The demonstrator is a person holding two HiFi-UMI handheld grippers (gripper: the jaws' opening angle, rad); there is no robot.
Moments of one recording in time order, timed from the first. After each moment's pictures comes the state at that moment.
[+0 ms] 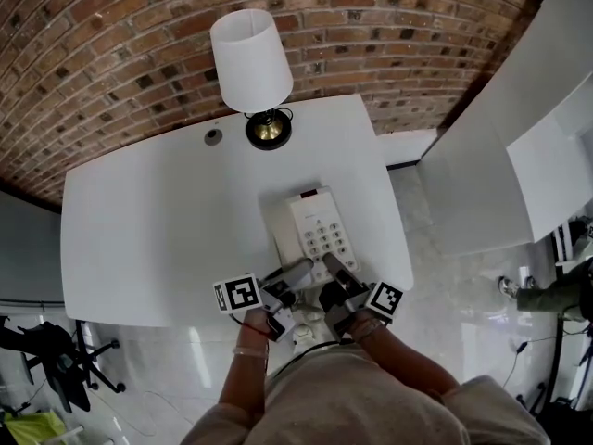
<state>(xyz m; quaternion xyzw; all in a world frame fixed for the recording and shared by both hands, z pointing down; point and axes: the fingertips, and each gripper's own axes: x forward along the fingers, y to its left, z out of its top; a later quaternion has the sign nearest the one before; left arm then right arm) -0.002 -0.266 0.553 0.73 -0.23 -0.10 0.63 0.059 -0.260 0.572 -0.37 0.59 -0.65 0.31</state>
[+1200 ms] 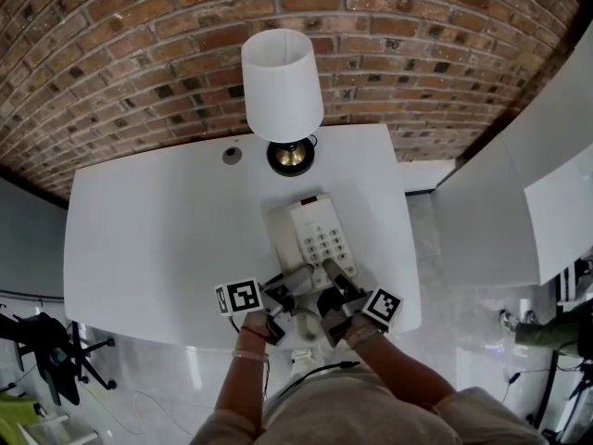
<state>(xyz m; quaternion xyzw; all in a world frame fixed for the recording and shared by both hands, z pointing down) -0.030 -0.334 0.567 0.72 -0.27 -0.12 0.63 0.033 -0.332 0.582 -0.38 0.58 -0.66 0.28</state>
